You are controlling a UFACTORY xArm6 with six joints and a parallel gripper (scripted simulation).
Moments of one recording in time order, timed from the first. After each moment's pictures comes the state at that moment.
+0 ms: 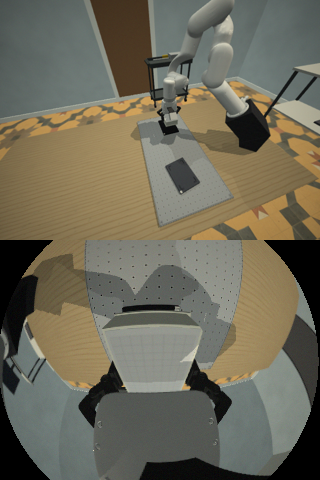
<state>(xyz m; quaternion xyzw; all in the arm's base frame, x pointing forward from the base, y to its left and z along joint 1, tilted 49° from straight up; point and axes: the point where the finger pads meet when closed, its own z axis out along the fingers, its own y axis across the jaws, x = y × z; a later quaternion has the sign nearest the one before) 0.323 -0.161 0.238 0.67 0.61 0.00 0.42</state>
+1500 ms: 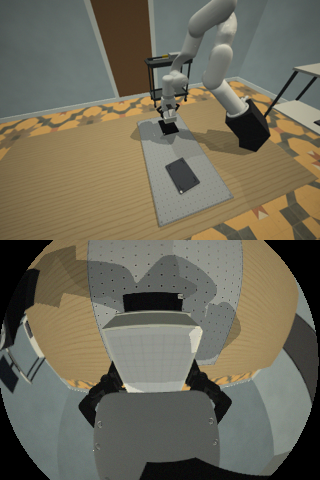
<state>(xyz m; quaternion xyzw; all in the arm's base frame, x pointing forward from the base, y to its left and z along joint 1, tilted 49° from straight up) 0.312 -0.186 0.251 0.67 0.62 0.01 0.41</state>
